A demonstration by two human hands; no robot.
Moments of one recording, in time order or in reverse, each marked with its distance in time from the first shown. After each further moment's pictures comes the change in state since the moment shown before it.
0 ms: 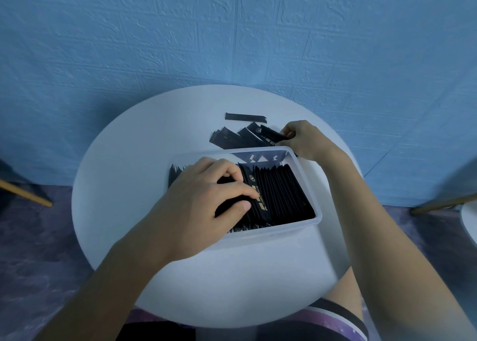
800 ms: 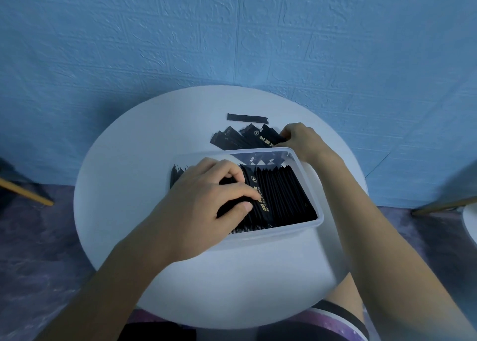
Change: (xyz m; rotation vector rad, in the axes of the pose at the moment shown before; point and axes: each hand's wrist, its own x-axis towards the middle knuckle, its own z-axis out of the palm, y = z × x) left_hand 0.000 0.000 0.000 -0.005 -0.002 -0.001; right_hand 0.004 -0.004 0.011 -0.114 0.037 0.059
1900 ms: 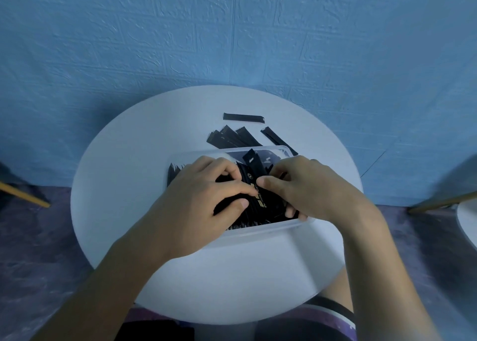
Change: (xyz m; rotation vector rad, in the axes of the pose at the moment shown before) left_hand 0.000 0.001 0.000 -0.001 0.015 0.013; right_hand -0.155 -0.056 -0.029 0.008 -0.227 -0.018
